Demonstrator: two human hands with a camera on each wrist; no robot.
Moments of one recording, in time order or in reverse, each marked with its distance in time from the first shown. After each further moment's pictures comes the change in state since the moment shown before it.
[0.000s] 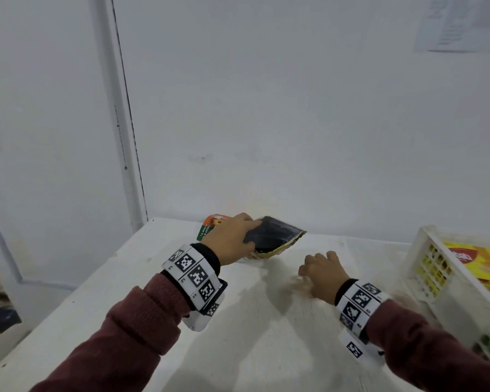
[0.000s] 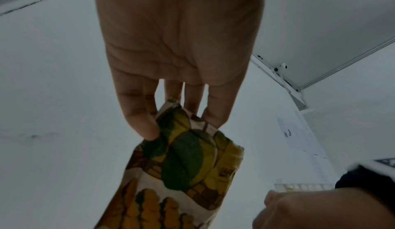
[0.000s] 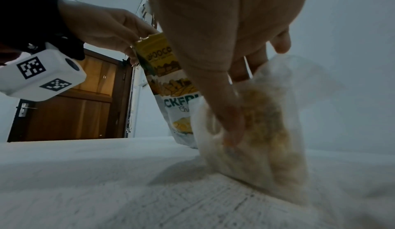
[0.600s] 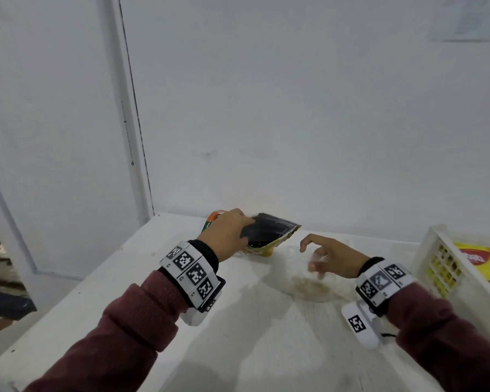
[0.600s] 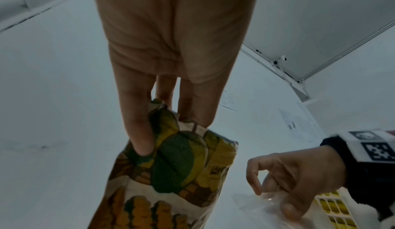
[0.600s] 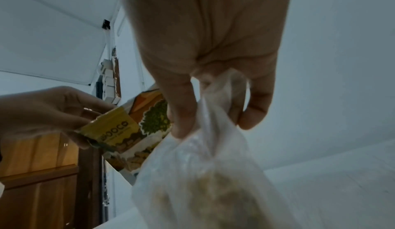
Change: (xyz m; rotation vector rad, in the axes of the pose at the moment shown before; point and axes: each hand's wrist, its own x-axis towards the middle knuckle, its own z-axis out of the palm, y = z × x) left_hand 0.003 -0.006 0.004 0.034 0.052 -0.079; right_hand 0.002 0.046 -0.014 1.037 -0.019 -0.228
